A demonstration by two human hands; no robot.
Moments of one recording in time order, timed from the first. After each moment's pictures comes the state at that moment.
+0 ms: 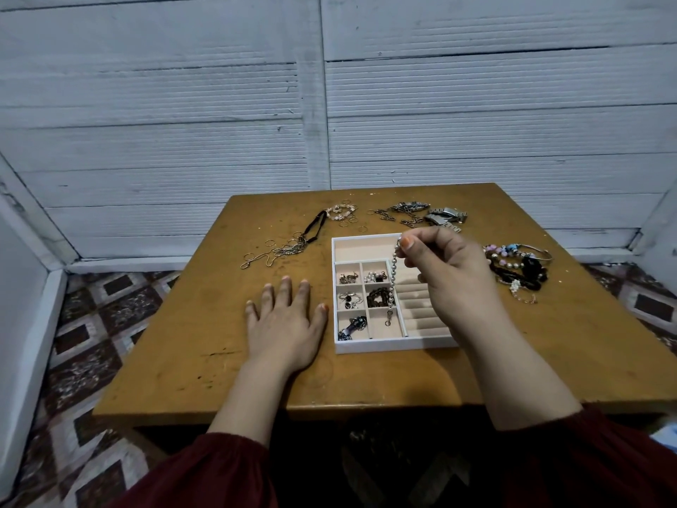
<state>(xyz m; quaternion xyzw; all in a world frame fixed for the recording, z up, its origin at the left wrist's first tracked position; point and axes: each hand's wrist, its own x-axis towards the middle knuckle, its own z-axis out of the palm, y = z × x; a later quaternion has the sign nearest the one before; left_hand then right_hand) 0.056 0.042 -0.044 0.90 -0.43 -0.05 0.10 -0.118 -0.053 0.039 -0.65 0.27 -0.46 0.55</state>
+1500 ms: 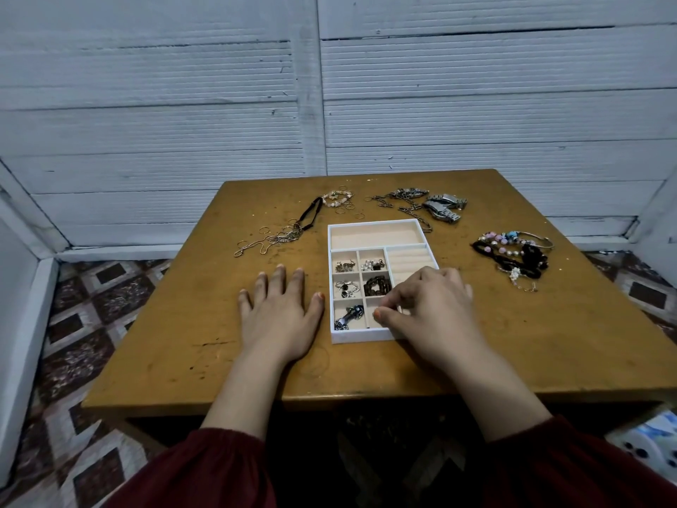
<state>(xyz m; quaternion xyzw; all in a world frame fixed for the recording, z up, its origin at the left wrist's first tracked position) 0.056 0.042 -0.044 0.90 -0.42 -0.03 0.11 -0.124 -0.047 -0.009 -0.87 0.42 -0.21 0.15</state>
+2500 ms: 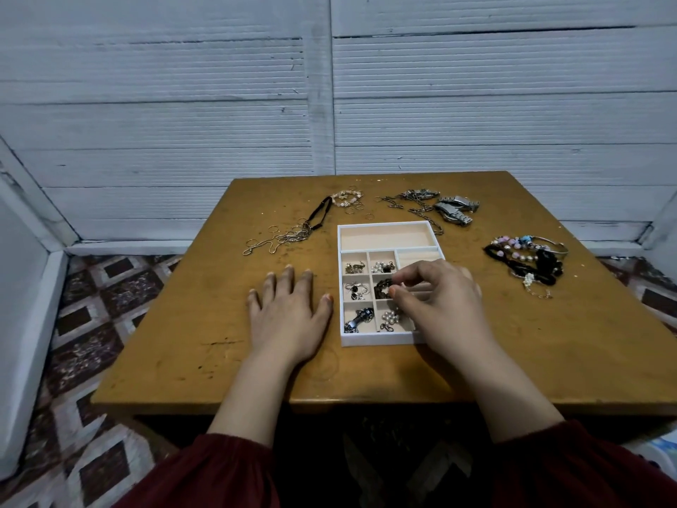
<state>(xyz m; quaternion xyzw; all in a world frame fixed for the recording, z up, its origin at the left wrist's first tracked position) 0.056 0.043 -0.042 0.90 -0.42 -0.04 0.13 -0.117 -0.054 -0.007 -0.83 0.40 -0.30 0.24</state>
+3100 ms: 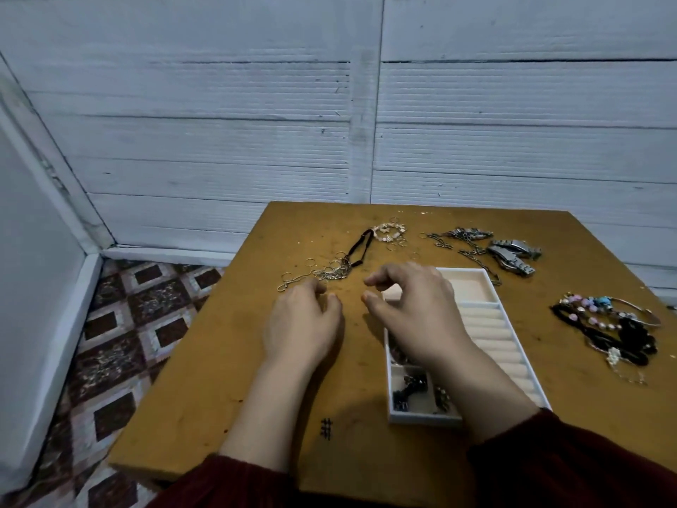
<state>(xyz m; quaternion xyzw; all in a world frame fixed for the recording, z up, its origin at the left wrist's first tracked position) 0.104 0.020 -0.007 0.90 -0.30 -0.04 0.32 -0.013 -0.073 0.013 -0.89 0.30 -0.28 0.21</state>
